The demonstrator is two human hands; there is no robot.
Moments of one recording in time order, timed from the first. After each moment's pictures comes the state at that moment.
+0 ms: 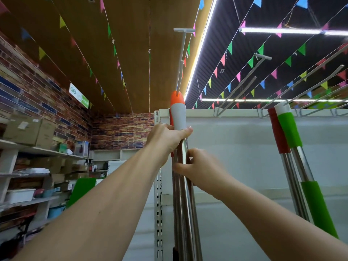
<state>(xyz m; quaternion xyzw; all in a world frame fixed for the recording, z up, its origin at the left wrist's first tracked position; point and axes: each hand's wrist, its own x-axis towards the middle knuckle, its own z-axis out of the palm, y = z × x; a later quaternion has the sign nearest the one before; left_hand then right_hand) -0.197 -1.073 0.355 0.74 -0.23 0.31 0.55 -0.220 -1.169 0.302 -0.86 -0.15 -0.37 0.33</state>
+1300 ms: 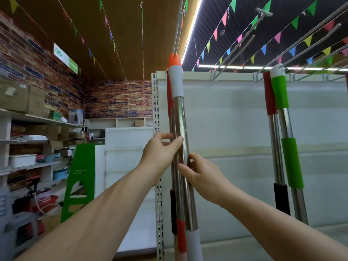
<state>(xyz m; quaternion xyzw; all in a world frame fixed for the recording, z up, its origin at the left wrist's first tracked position) -0.222 -1.054 0.241 0.74 -0.21 0.22 0.60 -0.249 -1.169 0.203 -0.87 -0.13 -0.30 0.36</state>
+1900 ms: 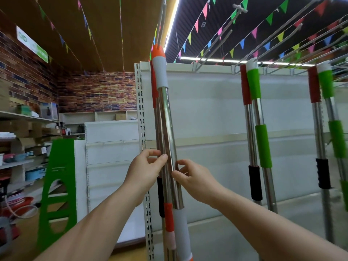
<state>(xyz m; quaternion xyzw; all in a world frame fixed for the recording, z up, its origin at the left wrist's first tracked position) -0.232 -1.041 0.188 0.76 -0.22 0.16 0.60 -0.268 -1.171 0.170 -0.88 -0.08 -0.25 0.39</state>
